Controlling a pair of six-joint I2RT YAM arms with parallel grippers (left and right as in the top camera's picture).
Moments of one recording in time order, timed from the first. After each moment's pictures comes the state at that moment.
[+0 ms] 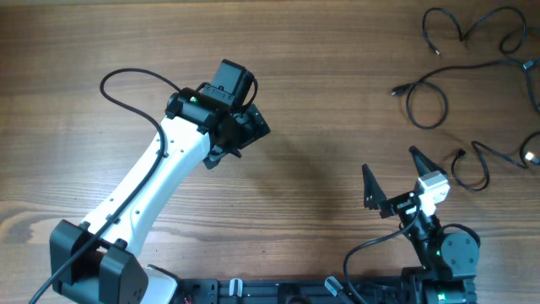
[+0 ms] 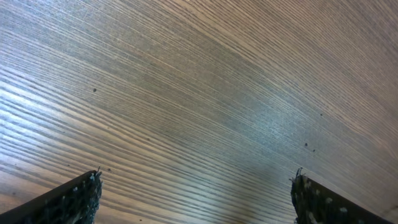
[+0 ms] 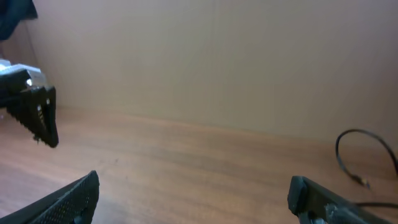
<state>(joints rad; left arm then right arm) -0.46 1.59 1.34 -1.06 0.02 -0.97 0.06 0.02 0.03 0.08 -0.30 0.04</state>
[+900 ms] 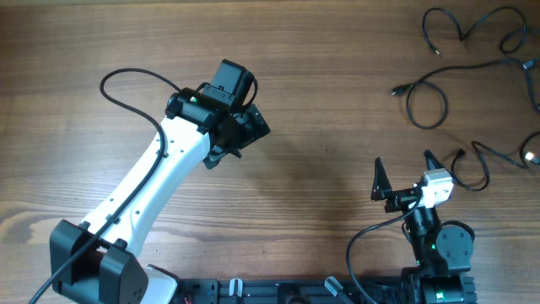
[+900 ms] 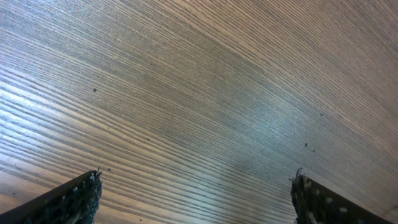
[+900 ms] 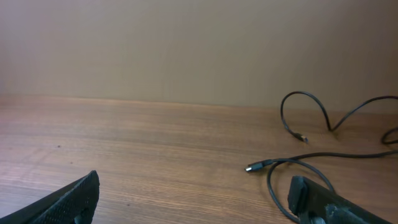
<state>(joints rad) -0.46 1.59 1.34 -1.06 0.02 -0.97 0.06 0.02 0.01 0.00 -0.10 0.00</state>
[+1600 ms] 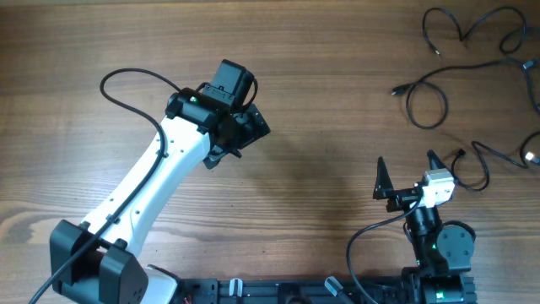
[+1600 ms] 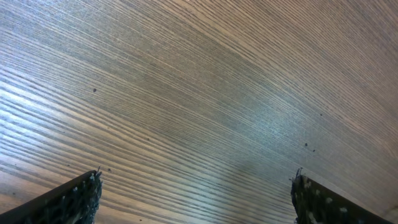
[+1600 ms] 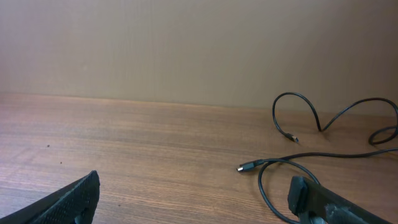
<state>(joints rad) -0.46 1.59 1.34 -1.06 0.02 -0.97 0.04 0.02 0.01 0.00 -0.08 -0.01</state>
